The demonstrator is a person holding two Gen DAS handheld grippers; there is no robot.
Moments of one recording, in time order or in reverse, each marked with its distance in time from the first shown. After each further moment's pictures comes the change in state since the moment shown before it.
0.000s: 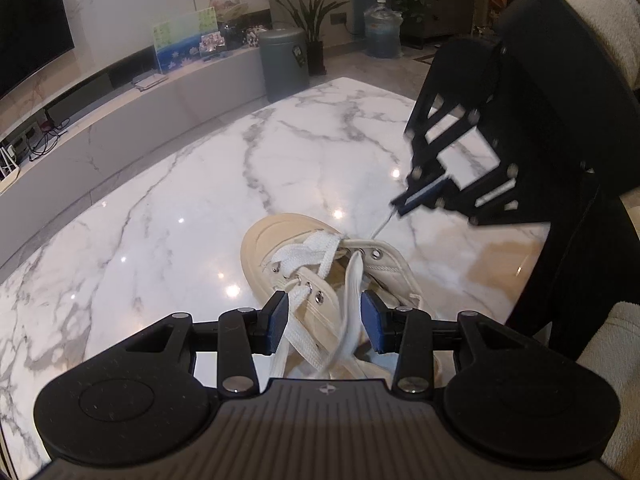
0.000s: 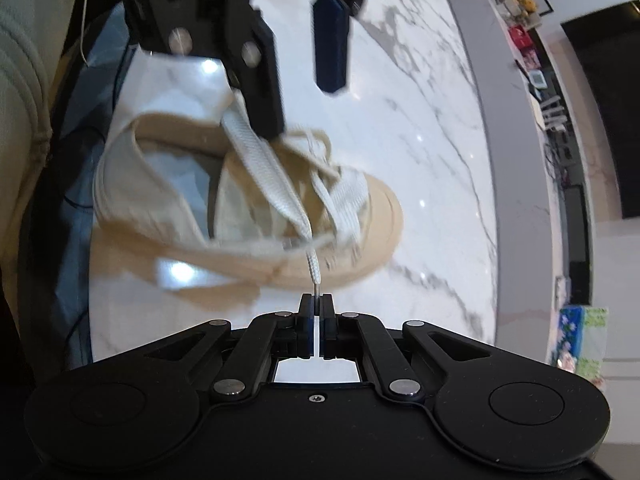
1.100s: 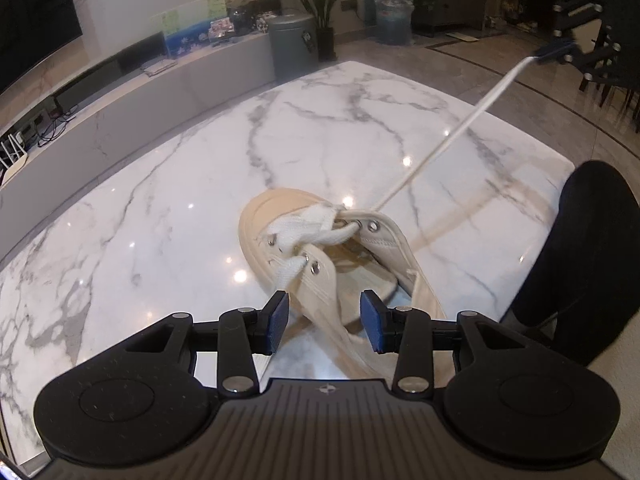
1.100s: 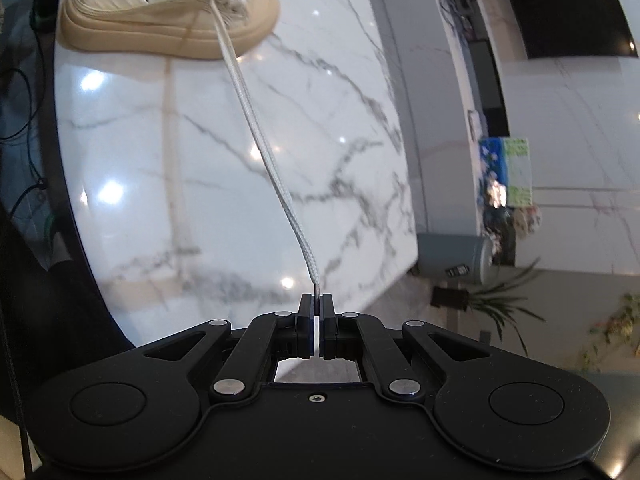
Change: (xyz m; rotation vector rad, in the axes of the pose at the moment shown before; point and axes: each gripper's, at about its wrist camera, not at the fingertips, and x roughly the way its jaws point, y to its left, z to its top) left arm 0.012 -0.003 -0.006 -0.039 0.034 0.017; right arm -0.081 0.006 -0.133 0.236 0.349 -0.238
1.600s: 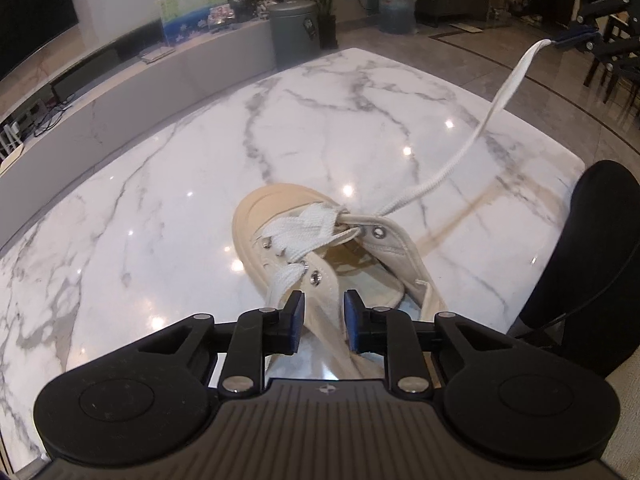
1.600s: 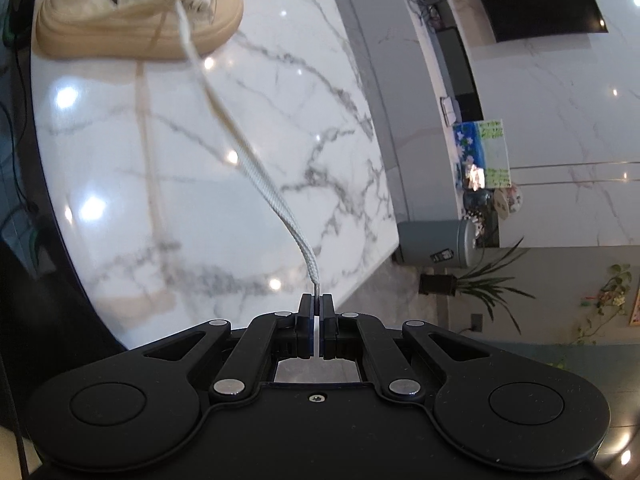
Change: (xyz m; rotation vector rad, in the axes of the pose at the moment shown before) left arm 0.017 0.002 0.003 -0.011 0.047 0.024; right arm -0.007 -0.005 -0.007 0.102 -0.048 -0.030
